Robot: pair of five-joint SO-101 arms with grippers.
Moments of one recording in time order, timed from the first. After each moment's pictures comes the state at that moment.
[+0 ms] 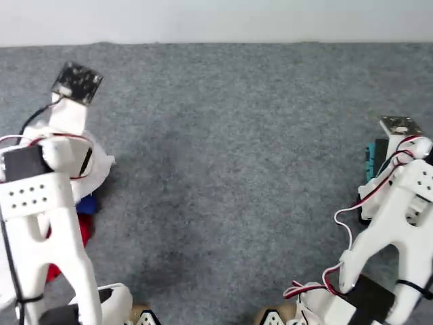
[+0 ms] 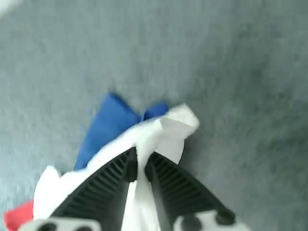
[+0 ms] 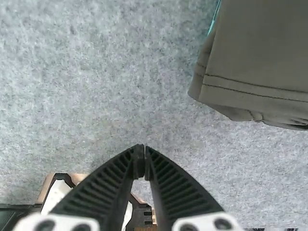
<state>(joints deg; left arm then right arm) -15.6 -25.3 12.5 80.8 -24.7 30.6 -13.1 10.3 100.5 31.1</state>
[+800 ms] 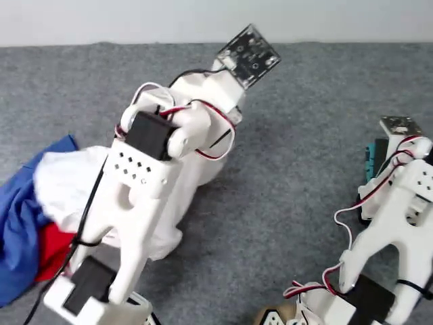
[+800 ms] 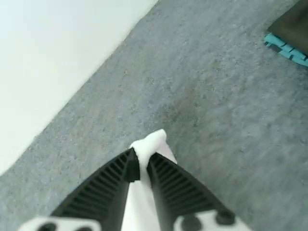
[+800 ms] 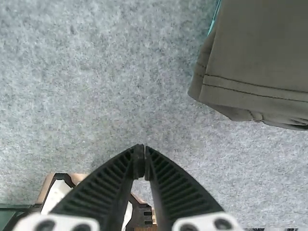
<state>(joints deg) 26.8 -2.7 -22.8 80.9 -15.6 30.6 -13.1 10.3 100.5 31.1</state>
